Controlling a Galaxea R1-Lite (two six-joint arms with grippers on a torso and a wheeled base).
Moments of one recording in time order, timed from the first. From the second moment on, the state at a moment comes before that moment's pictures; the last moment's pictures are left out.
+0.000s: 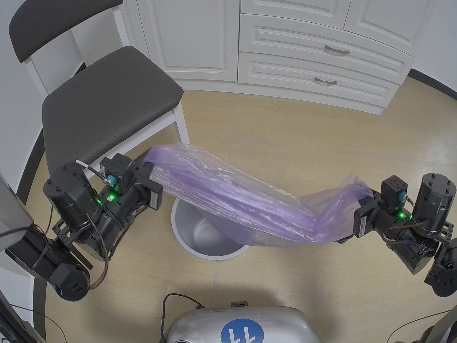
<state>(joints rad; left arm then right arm) -0.48 1.82 -0.48 -1.51 0.17 0.38 0.57 1.54 -0.38 -1.04 -0.44 -0.21</state>
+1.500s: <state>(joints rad) -0.83 1.83 -0.52 -1.53 0.31 0.18 0.95 2.01 -0.62 -1.55 -0.45 0.13</state>
